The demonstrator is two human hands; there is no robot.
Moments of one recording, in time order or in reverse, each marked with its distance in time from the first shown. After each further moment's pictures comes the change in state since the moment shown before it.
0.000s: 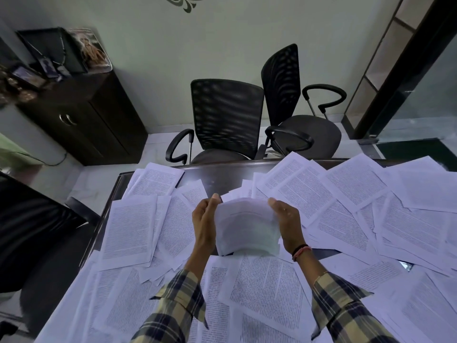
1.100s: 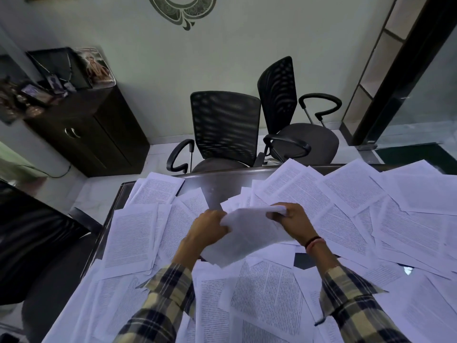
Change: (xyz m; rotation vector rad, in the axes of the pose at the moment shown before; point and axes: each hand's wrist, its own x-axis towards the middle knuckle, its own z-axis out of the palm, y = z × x) left_hand 0.008 0.038 -0.010 1.260 -0.550 0.312; right_hand 0.032 -0.002 -0.049 -0.500 -0.252 -0.265
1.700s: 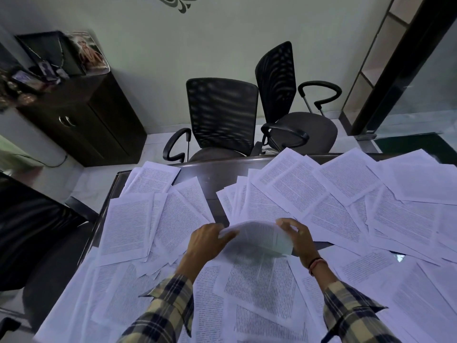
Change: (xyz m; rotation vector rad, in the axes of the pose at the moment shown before) left_hand -0.032 -0.009 0.074 0.010 -0.024 -0.100; right_hand -0.072 0.058 0.025 0.419 0.087 0.358
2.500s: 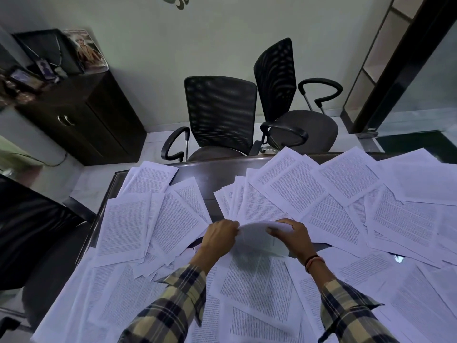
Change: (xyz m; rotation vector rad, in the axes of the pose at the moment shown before) left_hand 0.037 0.034 0.026 0.175 0.001 0.181; right_hand 0.014 0.001 -0.006 -0.130 -0.044 0.086
